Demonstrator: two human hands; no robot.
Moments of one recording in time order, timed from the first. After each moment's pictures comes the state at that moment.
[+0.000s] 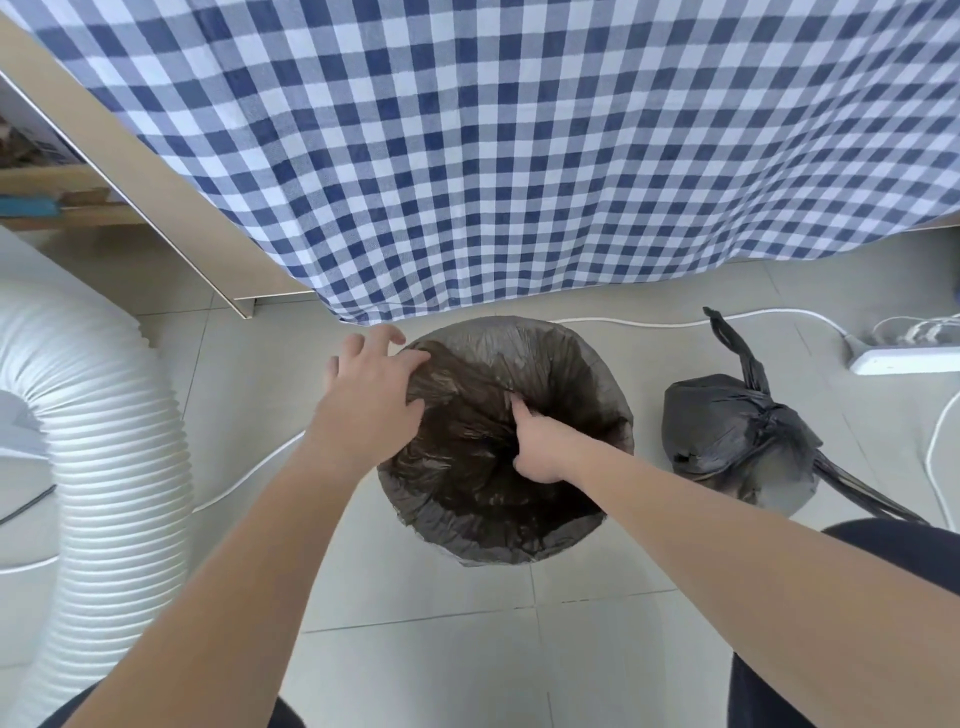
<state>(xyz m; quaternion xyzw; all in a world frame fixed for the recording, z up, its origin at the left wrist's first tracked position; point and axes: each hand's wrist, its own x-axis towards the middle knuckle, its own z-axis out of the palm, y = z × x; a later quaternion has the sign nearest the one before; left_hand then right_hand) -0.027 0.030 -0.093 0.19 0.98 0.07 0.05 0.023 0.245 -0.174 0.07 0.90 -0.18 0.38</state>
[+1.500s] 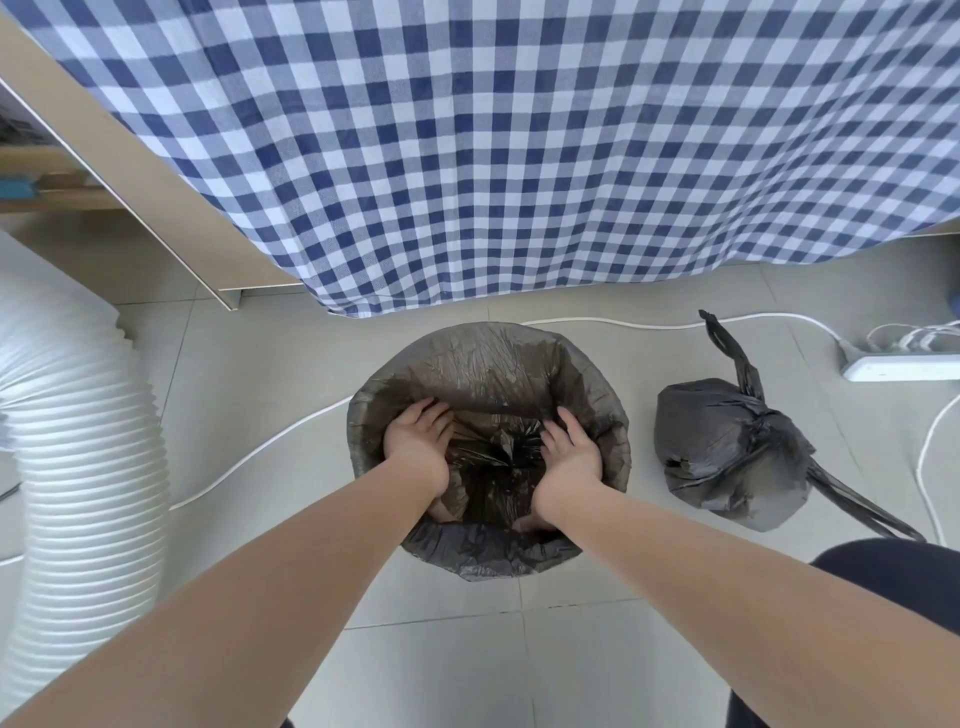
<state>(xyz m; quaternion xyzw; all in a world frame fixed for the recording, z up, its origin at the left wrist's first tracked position) -0.020 0.086 -0.199 0.34 0.79 -0.40 0.30 0.053 0.253 -0.197 -0.09 0.80 0.39 0.44</state>
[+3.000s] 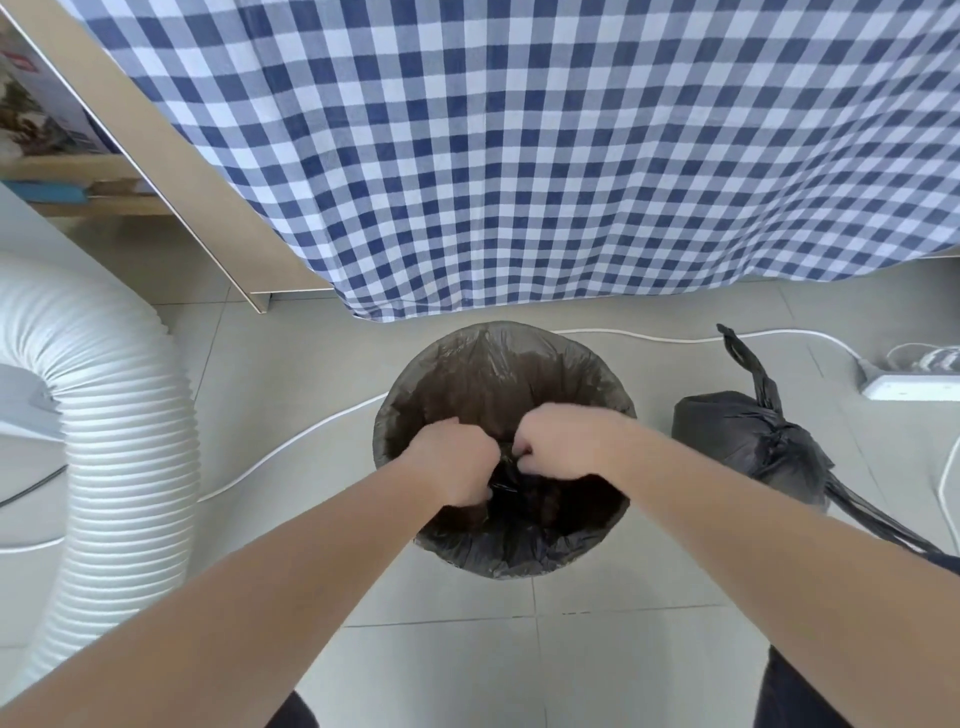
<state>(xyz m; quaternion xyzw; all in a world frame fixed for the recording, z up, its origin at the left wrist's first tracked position) 0.003 0.085 -0.140 0.40 0.87 -0.13 0.28 0.017 0.249 -0.120 -0.16 0.93 -0.04 0.34</state>
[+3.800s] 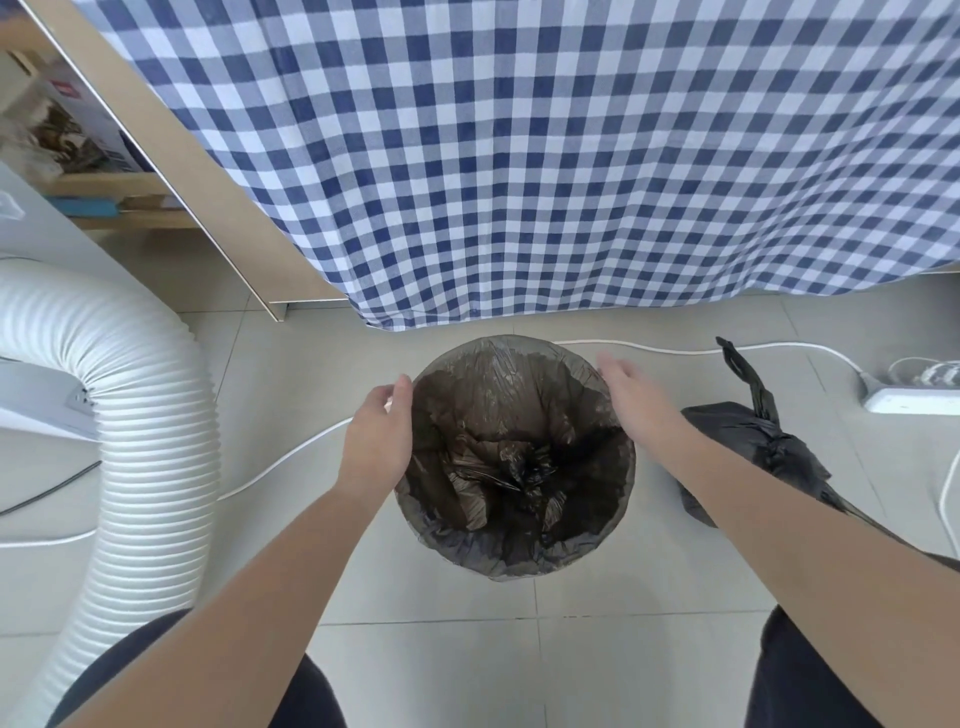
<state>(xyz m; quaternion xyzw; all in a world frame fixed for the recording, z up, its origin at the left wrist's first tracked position) 0.006 0.024 -0.117 -0.17 0.86 0.45 0.15 0.032 0.305 -0.093 0.30 0.83 -0.45 0.13</state>
